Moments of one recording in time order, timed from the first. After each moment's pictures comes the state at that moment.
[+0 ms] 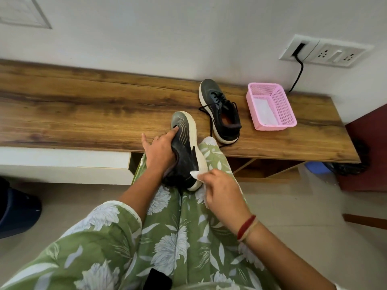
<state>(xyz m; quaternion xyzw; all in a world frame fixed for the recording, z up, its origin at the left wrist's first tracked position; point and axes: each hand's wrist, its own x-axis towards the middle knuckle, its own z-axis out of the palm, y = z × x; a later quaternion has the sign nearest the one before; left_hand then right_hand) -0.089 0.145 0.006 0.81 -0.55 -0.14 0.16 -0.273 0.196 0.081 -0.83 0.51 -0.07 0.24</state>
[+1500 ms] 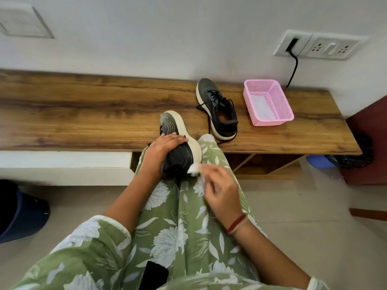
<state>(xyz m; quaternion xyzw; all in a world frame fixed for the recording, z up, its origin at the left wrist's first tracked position) -0.076 0.174 -0.001 0.61 -0.70 -0.15 0.34 -0.284 0.210 0.048 -0.79 0.45 -0.34 0.23</state>
